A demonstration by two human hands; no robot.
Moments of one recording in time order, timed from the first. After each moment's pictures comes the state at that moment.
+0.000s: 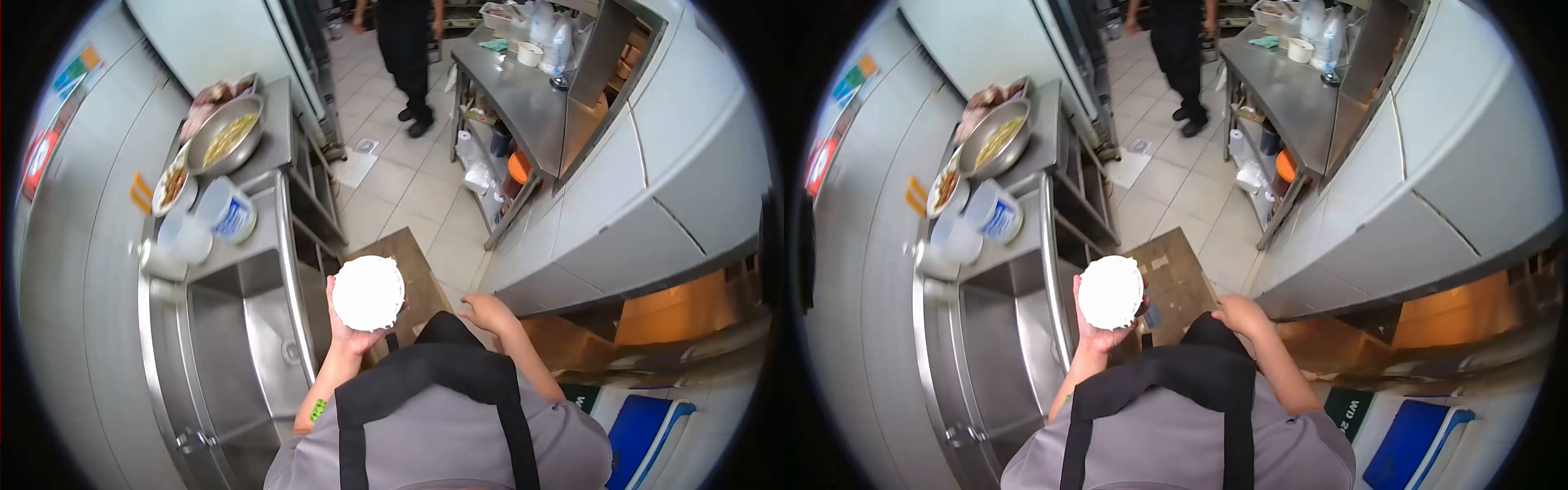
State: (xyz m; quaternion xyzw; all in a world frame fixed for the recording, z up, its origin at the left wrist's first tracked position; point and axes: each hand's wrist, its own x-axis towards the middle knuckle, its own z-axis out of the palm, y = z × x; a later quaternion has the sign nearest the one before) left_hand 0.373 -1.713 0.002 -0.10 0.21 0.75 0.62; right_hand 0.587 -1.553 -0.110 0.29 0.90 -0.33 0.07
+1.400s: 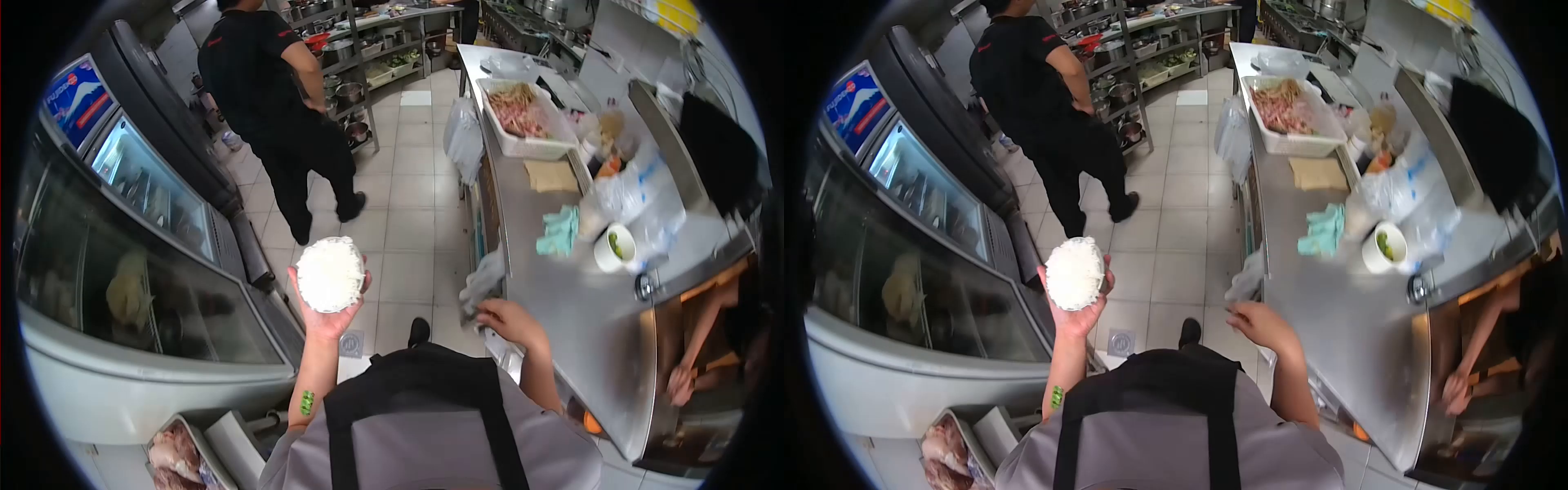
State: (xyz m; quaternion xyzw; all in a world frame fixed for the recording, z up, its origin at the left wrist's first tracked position) left_hand -0.279 -0.762 0.001 0.06 0.02 0.62 0.78; right_hand 0.058 -0.732 -0.044 0.46 0.79 -0.38 -0.14
